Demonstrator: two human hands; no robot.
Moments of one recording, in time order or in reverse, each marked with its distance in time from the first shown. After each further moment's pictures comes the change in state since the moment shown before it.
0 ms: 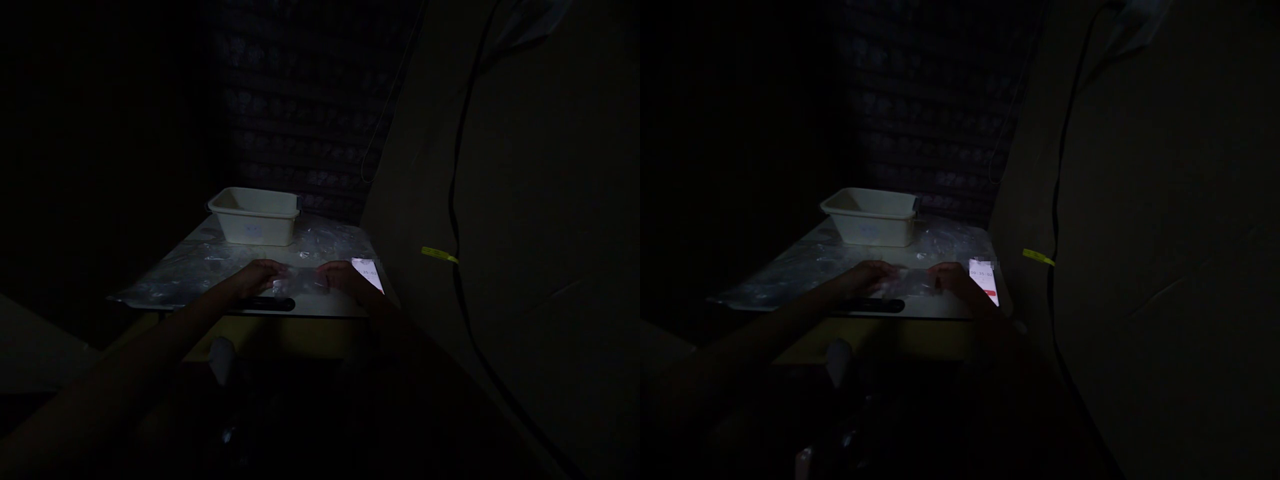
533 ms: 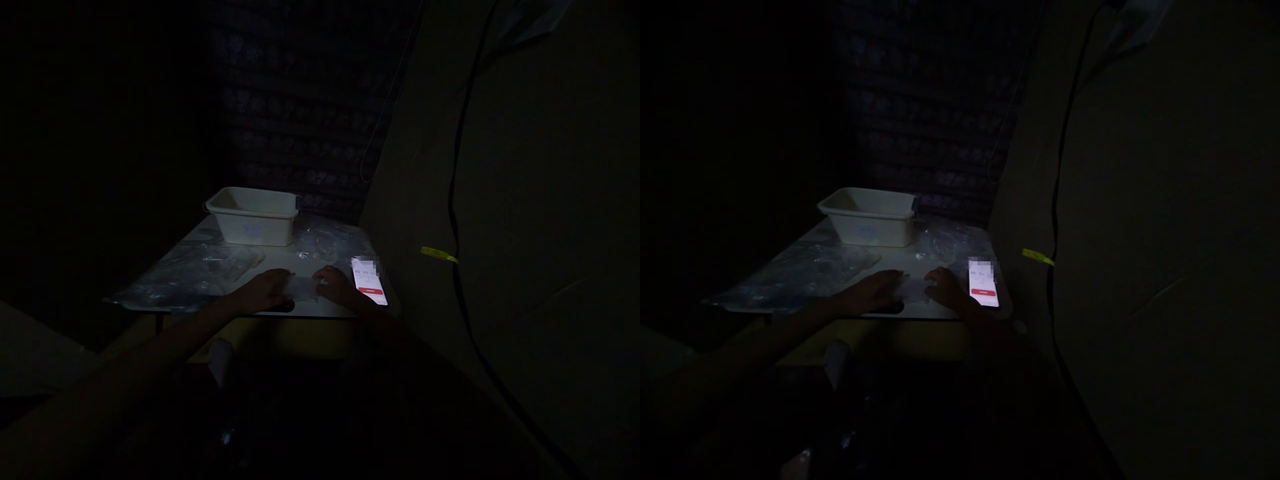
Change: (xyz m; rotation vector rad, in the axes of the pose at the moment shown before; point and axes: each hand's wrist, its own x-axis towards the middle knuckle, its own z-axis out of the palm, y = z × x) left_hand -0.022 -0.004 0.001 1.360 -0.221 0.597; right_hand -0.005 0.009 0.015 -1.062 0.098 -0.382
